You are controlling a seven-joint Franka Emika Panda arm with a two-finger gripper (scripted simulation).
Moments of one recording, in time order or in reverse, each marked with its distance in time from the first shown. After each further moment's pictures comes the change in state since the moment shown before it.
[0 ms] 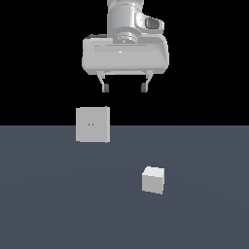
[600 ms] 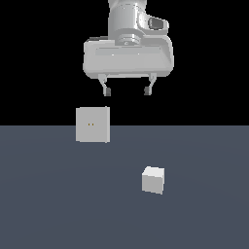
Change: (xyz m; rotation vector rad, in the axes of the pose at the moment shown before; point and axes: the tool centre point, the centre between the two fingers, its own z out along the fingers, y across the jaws) arm -0.010 0.006 0.012 -0.003 0.014 0.033
